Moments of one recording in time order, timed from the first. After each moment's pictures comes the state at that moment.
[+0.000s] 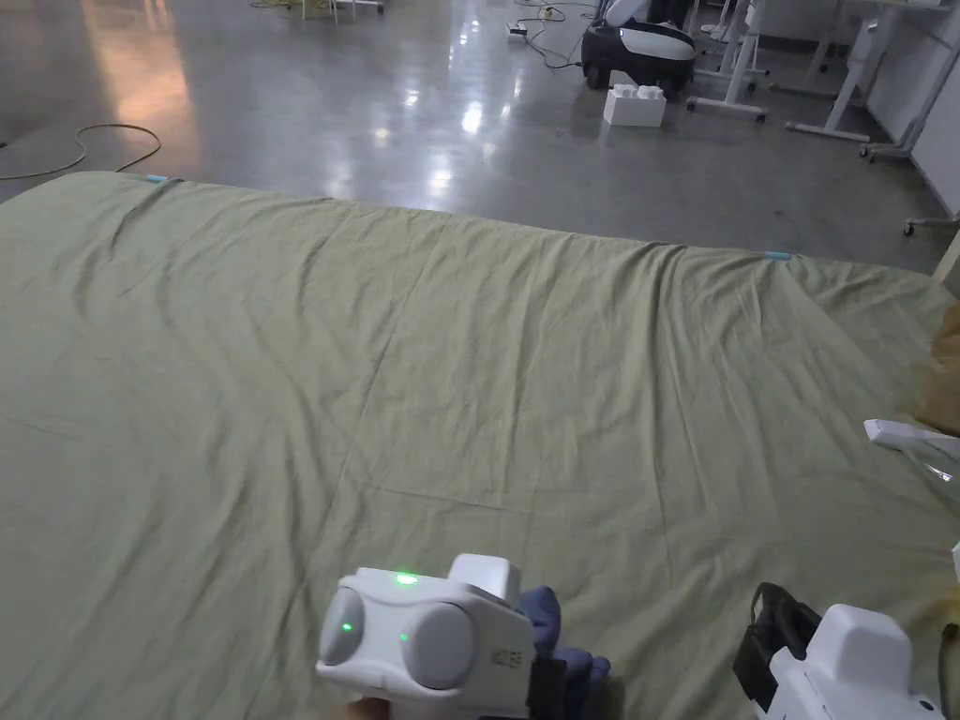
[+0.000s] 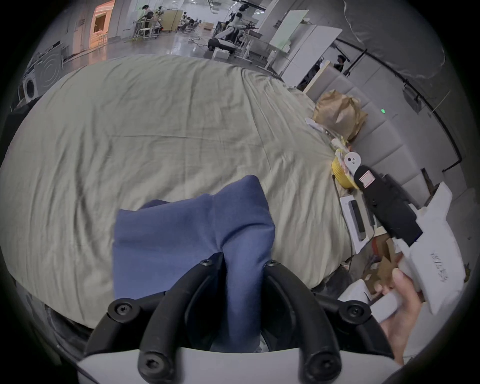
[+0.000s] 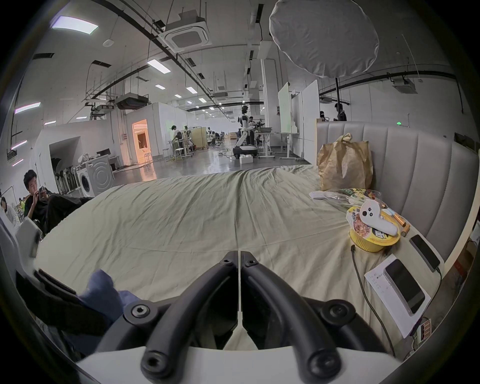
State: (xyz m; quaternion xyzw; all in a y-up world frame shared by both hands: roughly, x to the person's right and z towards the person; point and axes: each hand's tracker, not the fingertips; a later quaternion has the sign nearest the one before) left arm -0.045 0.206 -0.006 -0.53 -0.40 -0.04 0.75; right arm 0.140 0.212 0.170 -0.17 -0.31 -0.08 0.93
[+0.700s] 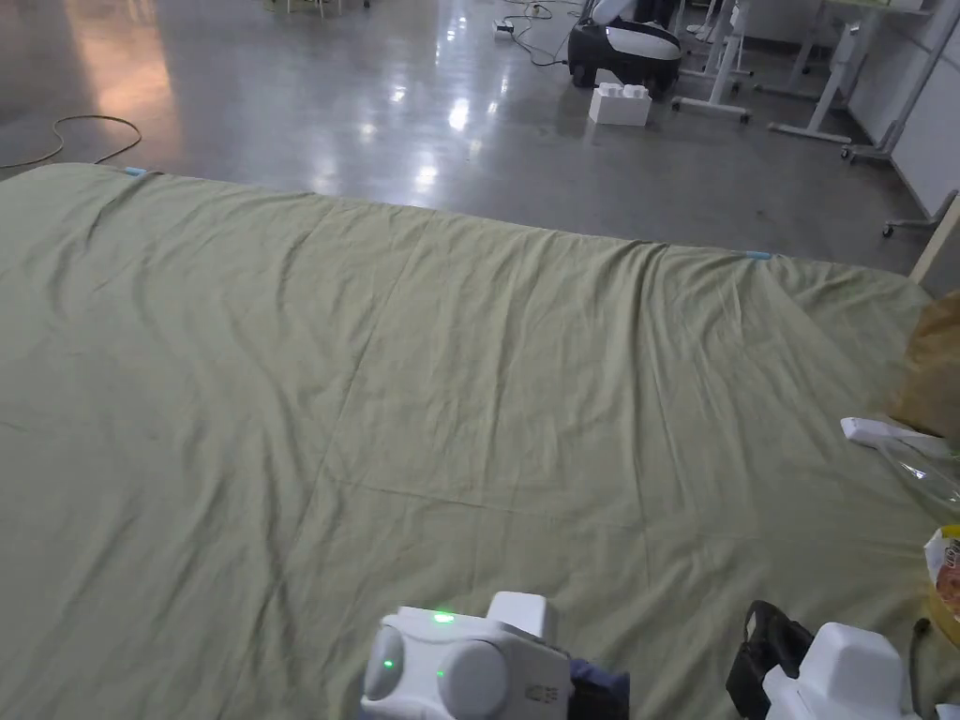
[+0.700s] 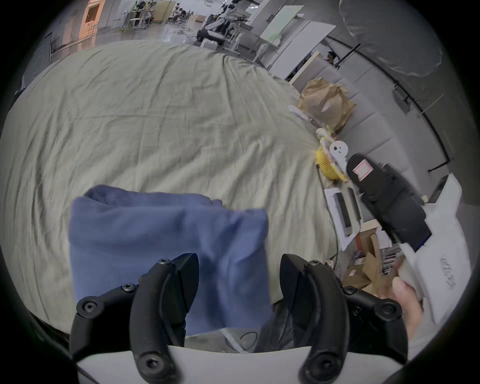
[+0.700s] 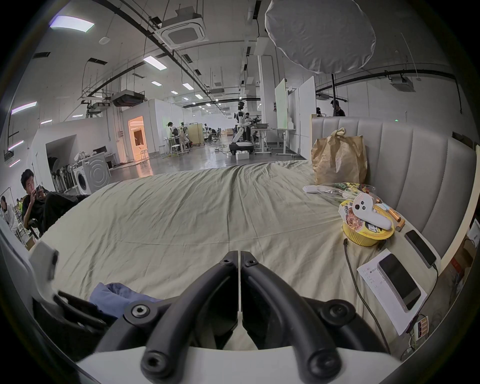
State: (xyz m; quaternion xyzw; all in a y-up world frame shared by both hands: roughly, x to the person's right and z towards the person) left arm -0.028 0.183 0.012 -0.54 -0.44 -0.01 0.71; right arm 0.145 0.207 0.184 -0.19 -0.32 -0.08 0.93
